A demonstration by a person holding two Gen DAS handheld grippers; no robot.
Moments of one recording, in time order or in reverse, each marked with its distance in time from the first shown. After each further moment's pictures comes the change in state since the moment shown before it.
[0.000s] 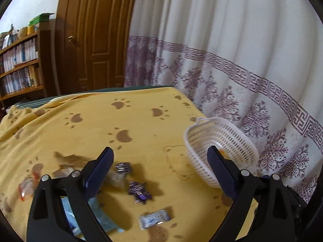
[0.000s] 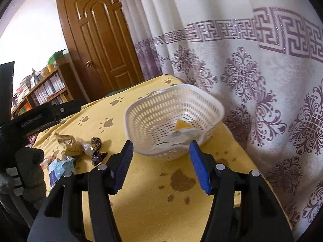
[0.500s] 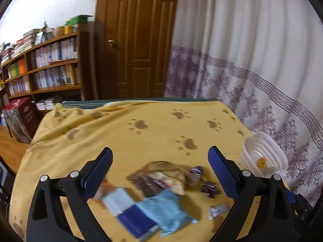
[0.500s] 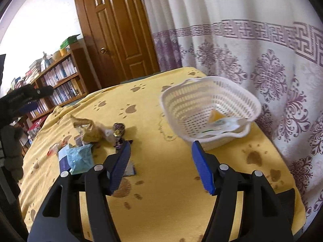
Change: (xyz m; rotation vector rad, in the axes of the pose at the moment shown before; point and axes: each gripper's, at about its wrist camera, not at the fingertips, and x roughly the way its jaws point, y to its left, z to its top) left arm -0.067 0.110 0.007 -0.084 -0.065 0.206; right arm 0.012 0.060 -0.016 -0.093 0.056 0.055
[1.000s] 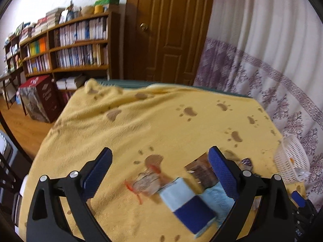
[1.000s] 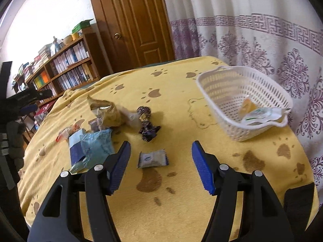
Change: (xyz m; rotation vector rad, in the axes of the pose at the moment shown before) left arm 0.017 0.104 -0.023 -0.120 0.110 0.128; right arm 0.022 0.048 -0.014 -0.067 0.081 0.059
